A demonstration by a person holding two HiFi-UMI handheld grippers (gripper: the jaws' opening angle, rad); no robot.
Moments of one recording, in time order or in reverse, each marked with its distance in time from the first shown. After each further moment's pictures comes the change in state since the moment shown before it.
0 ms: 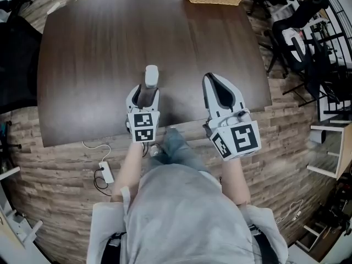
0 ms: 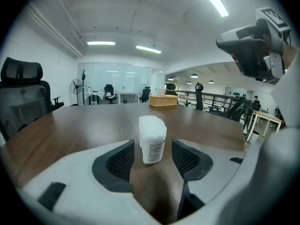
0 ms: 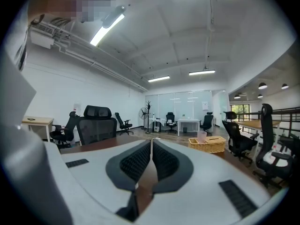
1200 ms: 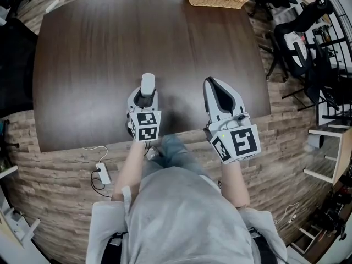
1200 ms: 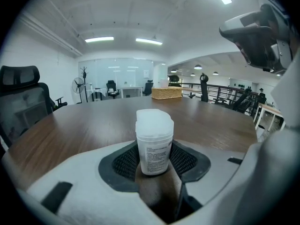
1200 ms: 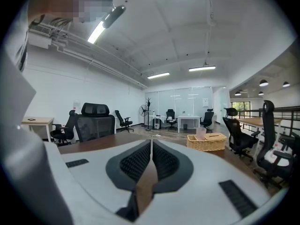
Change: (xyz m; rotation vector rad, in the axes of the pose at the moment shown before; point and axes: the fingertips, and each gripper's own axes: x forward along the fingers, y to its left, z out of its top) left arm 0.043 0.004 -0.009 0.026 0.089 0.059; right arm 0.025 -0.029 -0.016 0.009 0.040 0.010
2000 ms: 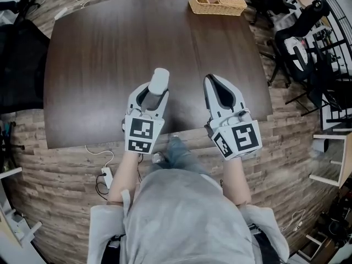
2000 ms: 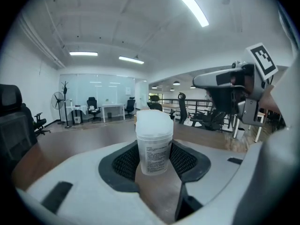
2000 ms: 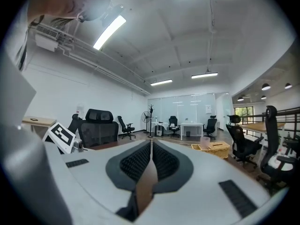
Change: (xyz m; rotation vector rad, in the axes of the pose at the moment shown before) left arm -0.099 -0.025 0.111 0.127 -0.208 -0.220; right arm -0.015 0.023 0.033 -0.022 -0.089 0.028
